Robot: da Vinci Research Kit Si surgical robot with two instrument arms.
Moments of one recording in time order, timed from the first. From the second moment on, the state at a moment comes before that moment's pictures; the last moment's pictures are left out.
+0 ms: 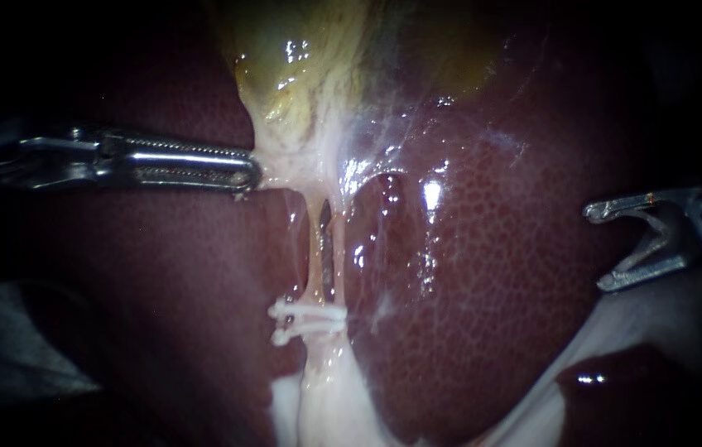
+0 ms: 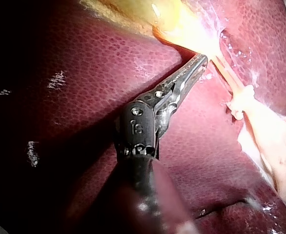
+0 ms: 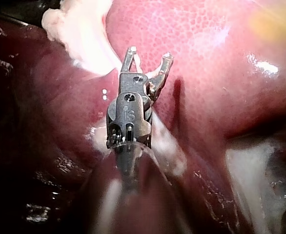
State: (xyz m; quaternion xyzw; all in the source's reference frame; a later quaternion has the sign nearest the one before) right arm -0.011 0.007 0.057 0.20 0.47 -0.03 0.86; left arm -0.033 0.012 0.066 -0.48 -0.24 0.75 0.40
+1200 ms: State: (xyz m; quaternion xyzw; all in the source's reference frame) right arm 0.002 0.004 0.056 0.23 0.49 -0.02 0.84; left arm -0.027 0.015 0.059 -0.48 -0.24 0.74 0.41
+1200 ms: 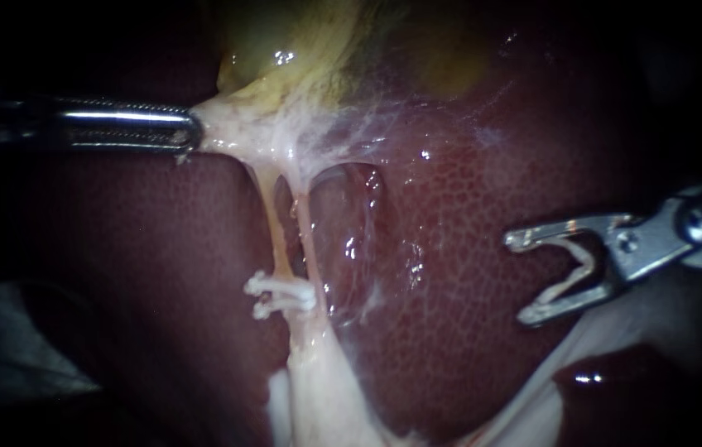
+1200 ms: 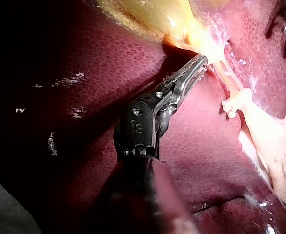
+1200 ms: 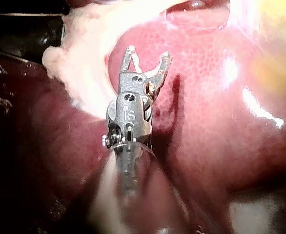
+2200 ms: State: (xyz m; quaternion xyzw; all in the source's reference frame) right arm 0.019 0.006 0.060 0.31 0.53 0.06 0.79; left arm -0.027 0.015 0.059 -0.48 -0.24 0.74 0.41
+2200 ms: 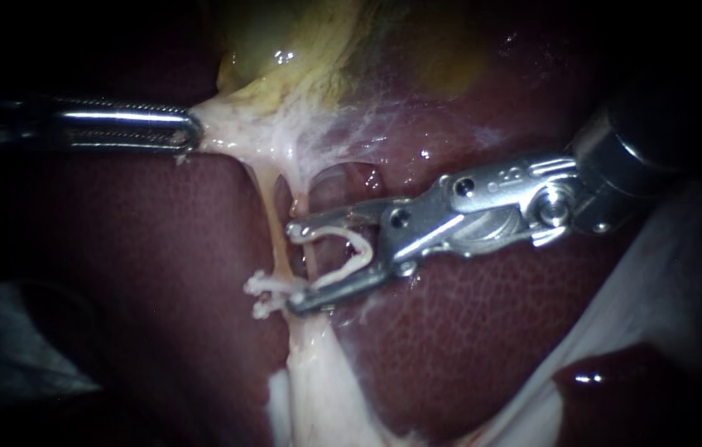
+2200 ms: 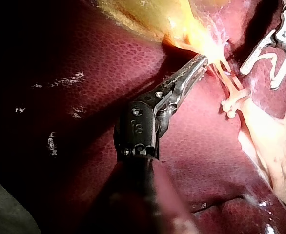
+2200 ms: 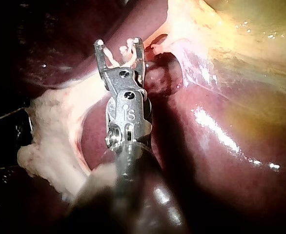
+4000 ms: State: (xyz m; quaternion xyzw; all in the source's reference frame) right arm 0.017 0.006 0.060 0.34 0.53 0.08 0.78; left arm -0.027 0.014 0.058 -0.48 -0.24 0.74 0.41
